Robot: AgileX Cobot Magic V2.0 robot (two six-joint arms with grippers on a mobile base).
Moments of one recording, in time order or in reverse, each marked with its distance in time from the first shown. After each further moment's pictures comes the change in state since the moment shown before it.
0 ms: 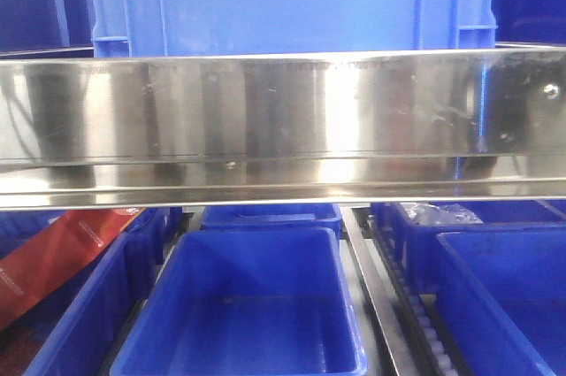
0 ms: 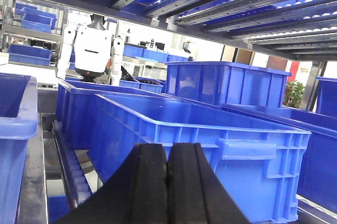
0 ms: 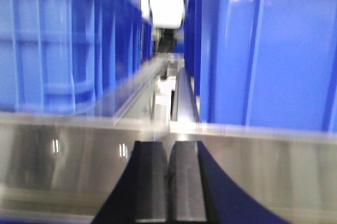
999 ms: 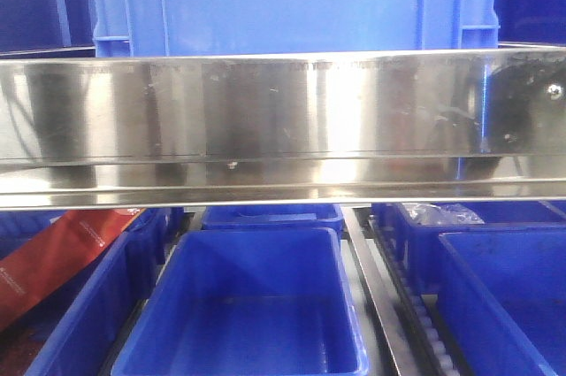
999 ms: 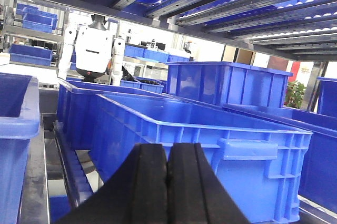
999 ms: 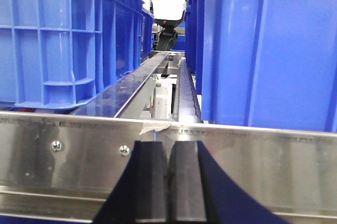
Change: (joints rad) left arm 0.002 -0.002 0.000 0.000 0.000 0.000; right arm 0.000 -0.005 0.000 0.000 -0.010 0.000
